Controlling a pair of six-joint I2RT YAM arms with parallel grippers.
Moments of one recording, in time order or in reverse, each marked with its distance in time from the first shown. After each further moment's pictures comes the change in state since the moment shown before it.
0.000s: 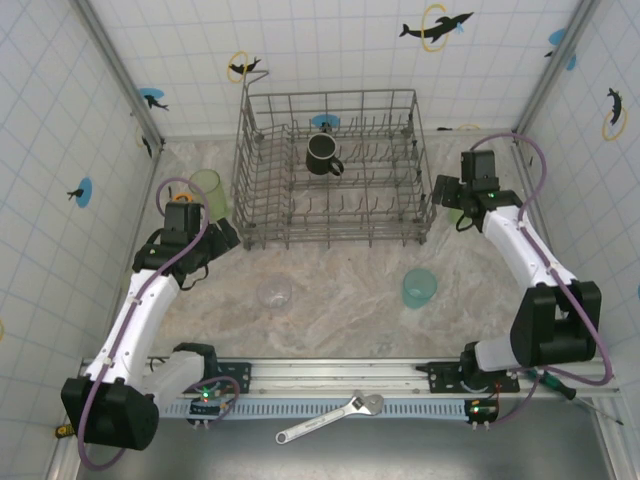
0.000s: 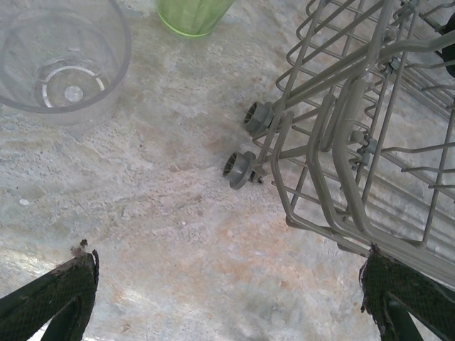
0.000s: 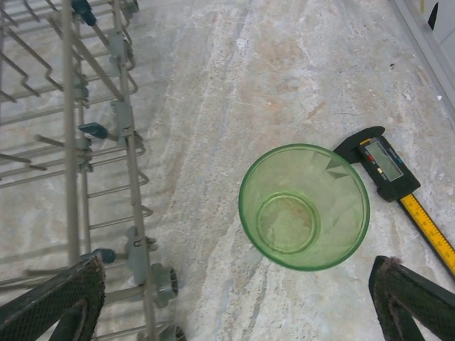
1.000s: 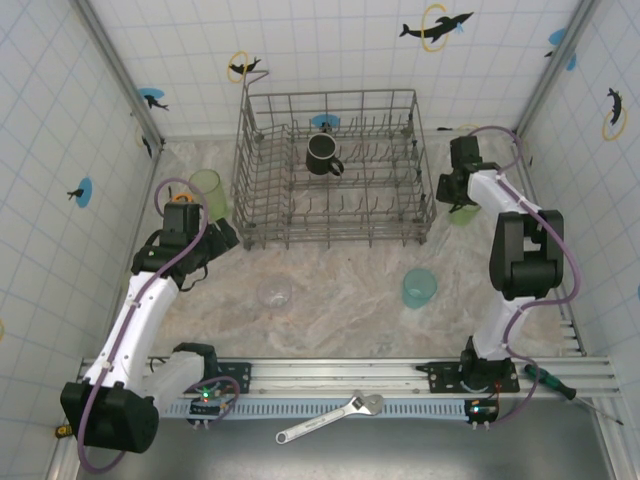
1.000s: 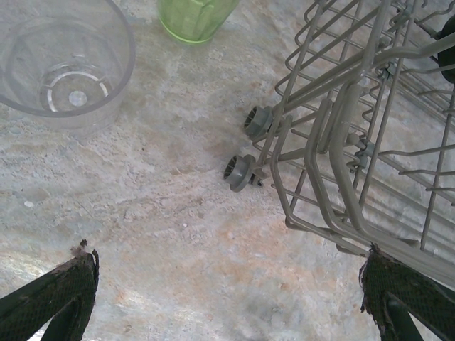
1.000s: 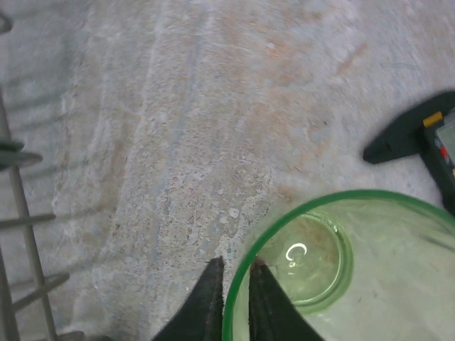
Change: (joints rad) left arm 0.000 -0.018 0.000 -0.006 -0.011 0.000; right arm -0.054 0.428 0.260 -0.100 -0.045 -0.007
